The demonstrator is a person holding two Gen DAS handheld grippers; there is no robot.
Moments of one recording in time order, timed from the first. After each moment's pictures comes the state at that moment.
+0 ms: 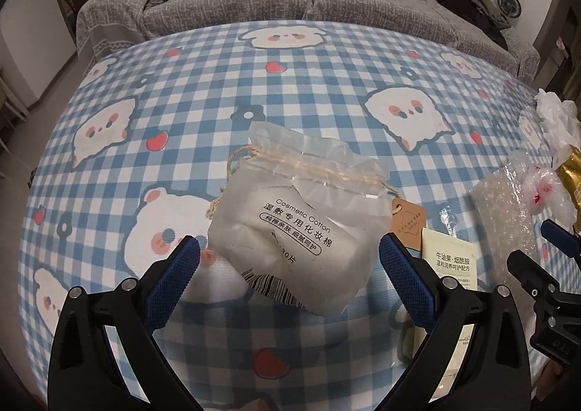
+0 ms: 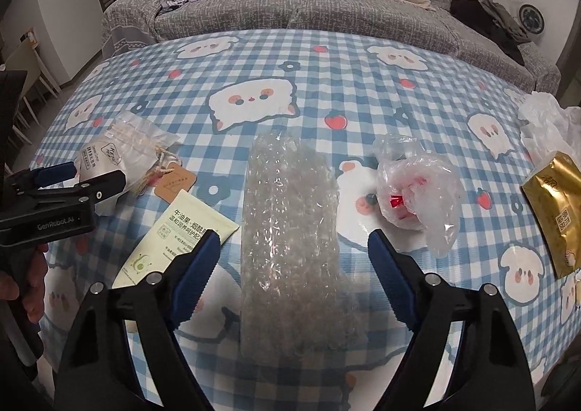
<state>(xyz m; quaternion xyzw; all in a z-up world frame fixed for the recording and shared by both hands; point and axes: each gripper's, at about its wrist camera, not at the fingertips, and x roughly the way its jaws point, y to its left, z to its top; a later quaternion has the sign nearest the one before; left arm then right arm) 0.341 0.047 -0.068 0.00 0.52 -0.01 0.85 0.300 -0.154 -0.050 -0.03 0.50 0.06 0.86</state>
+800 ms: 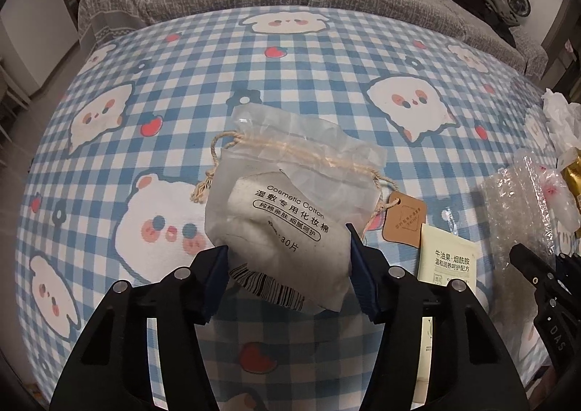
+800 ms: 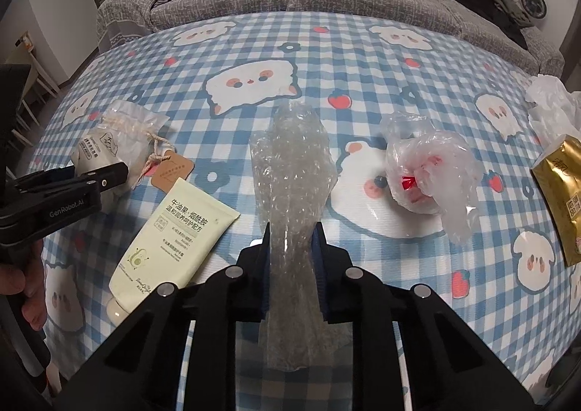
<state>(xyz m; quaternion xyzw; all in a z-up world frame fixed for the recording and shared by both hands) 0.343 0.042 -0.072 -0.01 0.54 0.01 0.84 0.300 -0.154 -0.058 -0.02 0.52 0.06 0.85</state>
